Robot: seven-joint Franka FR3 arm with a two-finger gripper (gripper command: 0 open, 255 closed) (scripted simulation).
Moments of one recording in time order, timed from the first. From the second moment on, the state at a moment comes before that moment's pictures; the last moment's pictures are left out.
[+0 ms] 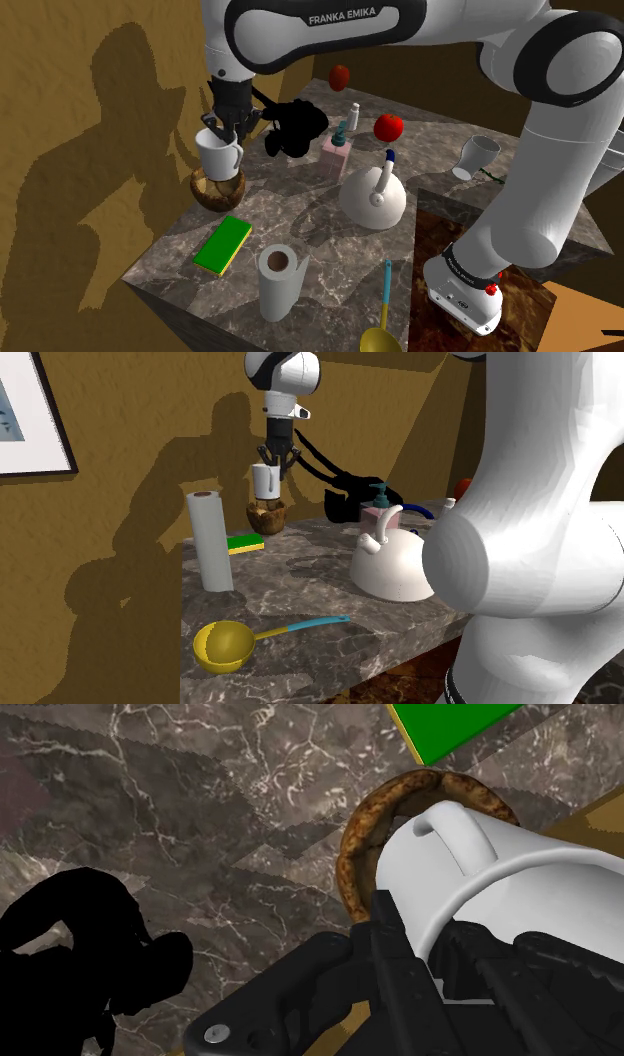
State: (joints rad) arm 0.18 0.35 0.52 -1.55 -0.10 1.88 0.74
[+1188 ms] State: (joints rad) arm 0.18 0.36 0.52 -1.58 -0.11 1.92 0.74
